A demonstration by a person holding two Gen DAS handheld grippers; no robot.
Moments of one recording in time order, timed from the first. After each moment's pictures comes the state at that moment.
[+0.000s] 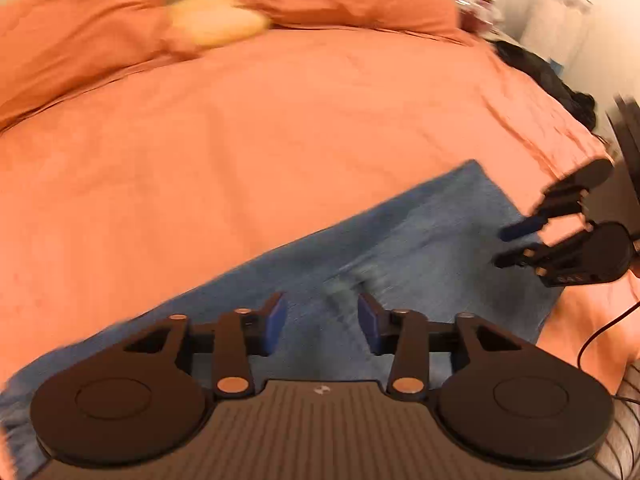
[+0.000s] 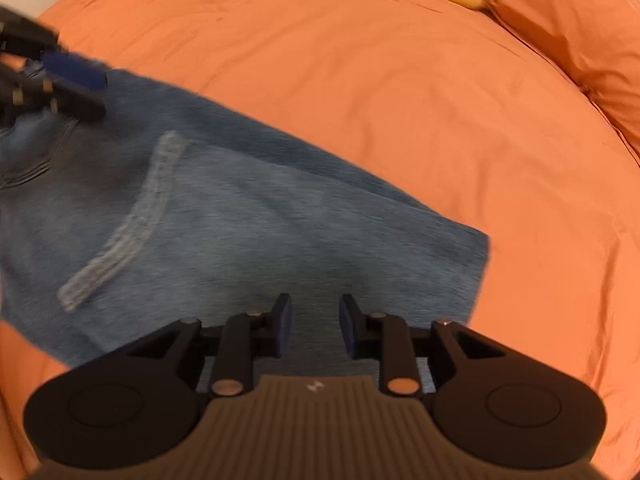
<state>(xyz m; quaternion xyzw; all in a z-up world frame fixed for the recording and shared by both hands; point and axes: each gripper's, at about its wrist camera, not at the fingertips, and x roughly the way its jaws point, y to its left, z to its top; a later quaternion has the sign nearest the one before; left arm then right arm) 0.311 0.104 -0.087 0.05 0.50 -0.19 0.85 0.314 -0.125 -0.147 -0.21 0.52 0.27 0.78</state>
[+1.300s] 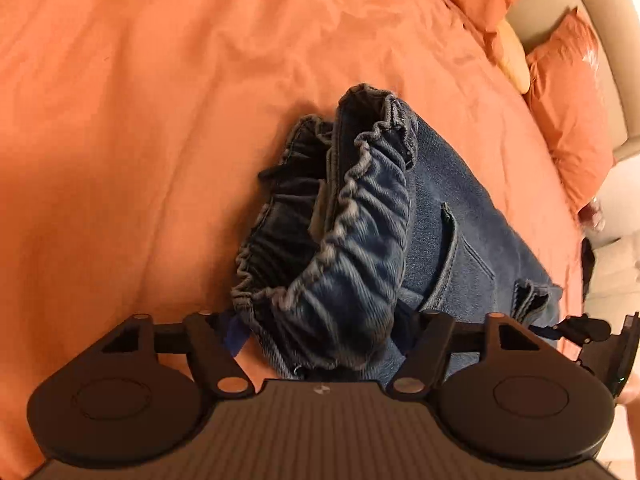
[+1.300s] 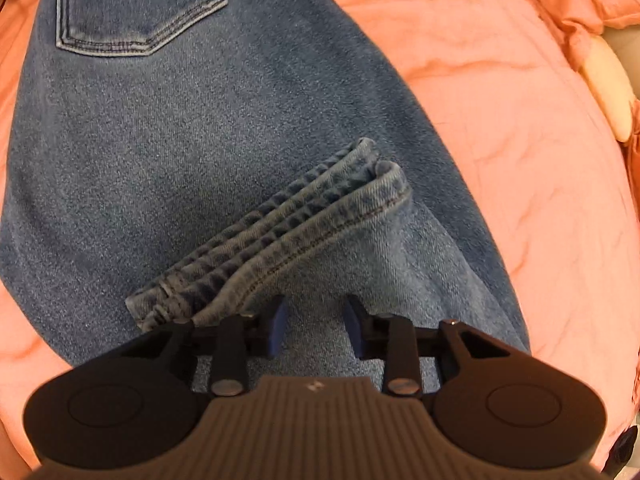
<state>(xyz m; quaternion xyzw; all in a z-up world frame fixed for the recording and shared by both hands) 0.233 0.408 -0.195 -0.33 0.56 -0.04 0.76 0.296 -0.002 -0.169 -0.42 0.52 0.35 0.66</state>
